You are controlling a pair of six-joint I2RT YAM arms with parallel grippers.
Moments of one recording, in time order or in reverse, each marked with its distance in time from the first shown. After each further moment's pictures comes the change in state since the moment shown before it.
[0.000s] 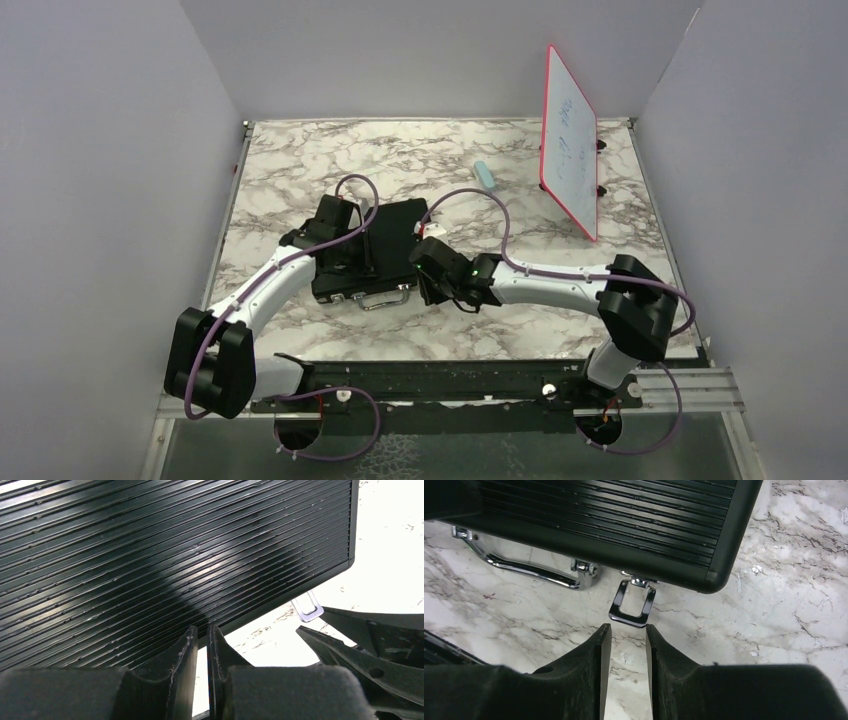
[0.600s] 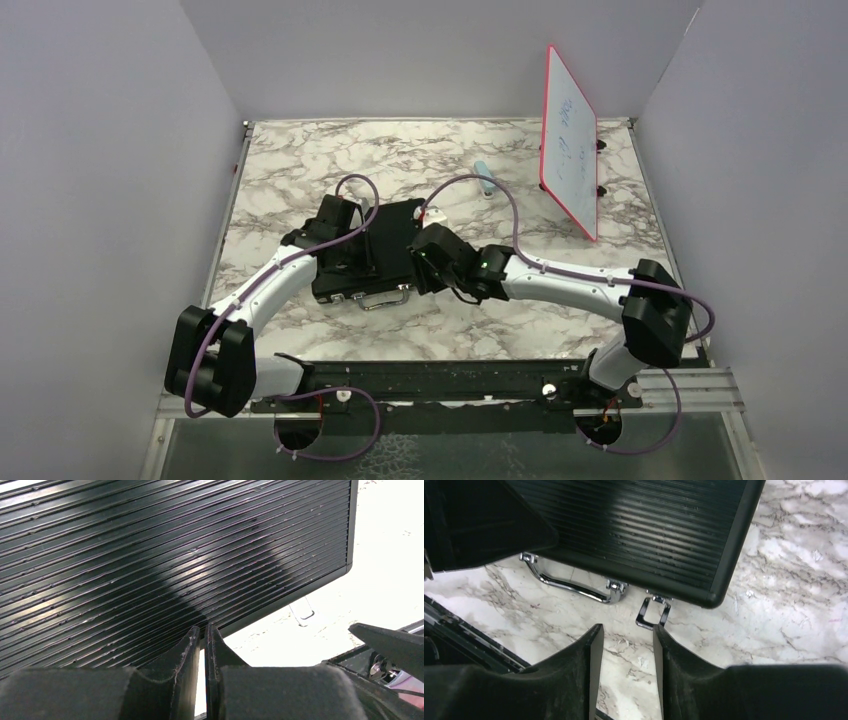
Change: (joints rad) left arm -0.007 0.010 0.000 0.013 -0.013 -0.030; right arm -0.008 -0.060 0.052 -0.014 -0.006 -0.034
